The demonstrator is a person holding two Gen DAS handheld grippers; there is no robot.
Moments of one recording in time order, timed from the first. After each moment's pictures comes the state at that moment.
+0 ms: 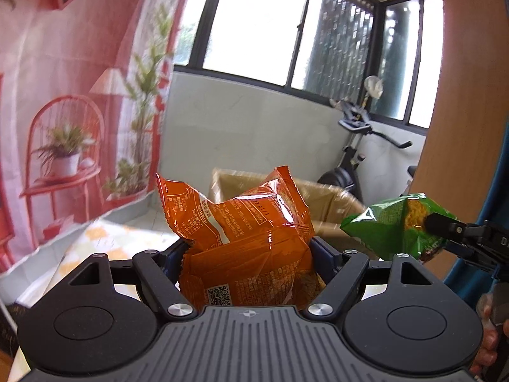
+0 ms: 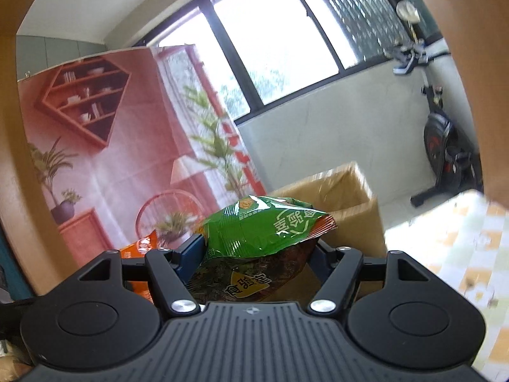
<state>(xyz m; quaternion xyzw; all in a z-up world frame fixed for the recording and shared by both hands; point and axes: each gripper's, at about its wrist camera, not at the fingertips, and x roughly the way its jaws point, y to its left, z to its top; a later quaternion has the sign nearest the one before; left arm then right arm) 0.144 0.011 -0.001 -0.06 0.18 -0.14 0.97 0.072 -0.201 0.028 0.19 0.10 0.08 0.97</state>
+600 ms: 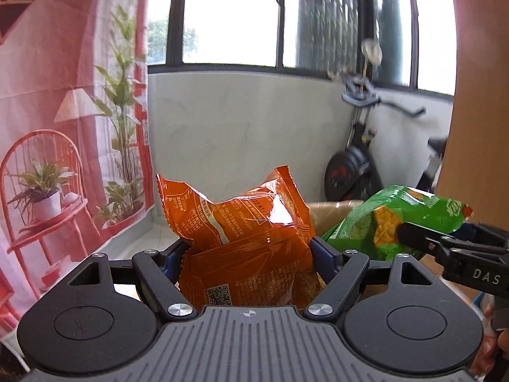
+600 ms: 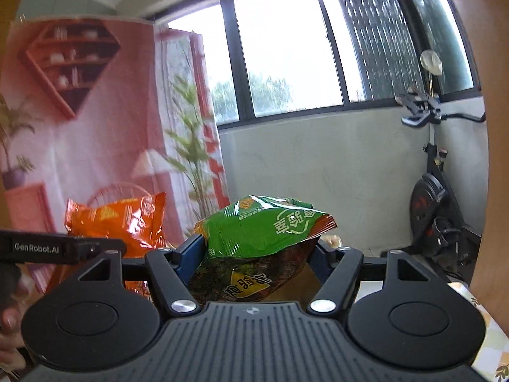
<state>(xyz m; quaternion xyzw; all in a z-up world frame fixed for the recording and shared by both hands) 0.287 -0.069 0.021 0.04 0.21 -0.13 0.97 0.224 -0.212 0.040 0.06 0.11 0.04 0.99</state>
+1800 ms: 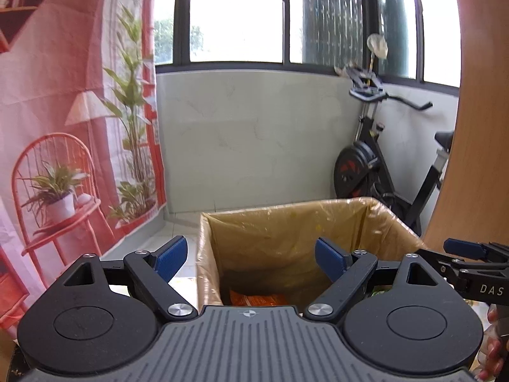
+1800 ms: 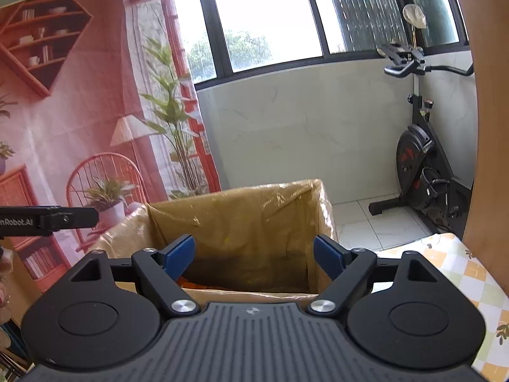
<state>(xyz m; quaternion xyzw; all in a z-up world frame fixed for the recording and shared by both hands) 0.271 -0.045 0.051 0.04 0.21 -0.12 0.97 0.222 -0.231 0.020 0.09 0.18 0.02 0.98</state>
